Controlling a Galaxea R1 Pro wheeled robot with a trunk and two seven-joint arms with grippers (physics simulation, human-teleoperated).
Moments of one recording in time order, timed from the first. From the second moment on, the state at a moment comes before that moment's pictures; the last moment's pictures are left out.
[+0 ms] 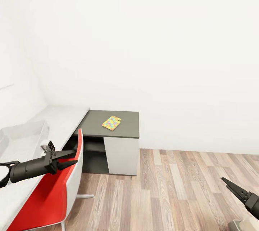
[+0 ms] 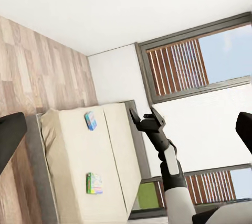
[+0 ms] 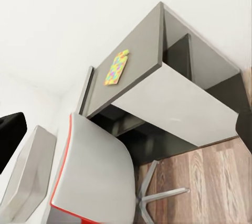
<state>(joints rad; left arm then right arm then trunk) -0.32 0.69 -0.16 -1.45 1.57 1.05 -0.54 0.02 -0.18 -0.80 -1.51 -0.52 0.89 1.00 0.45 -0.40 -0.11</state>
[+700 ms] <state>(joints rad) -0.32 0.69 -0.16 -1.45 1.57 1.05 -0.54 0.02 -0.18 -0.80 -1.51 -0.52 0.89 1.00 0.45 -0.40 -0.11</state>
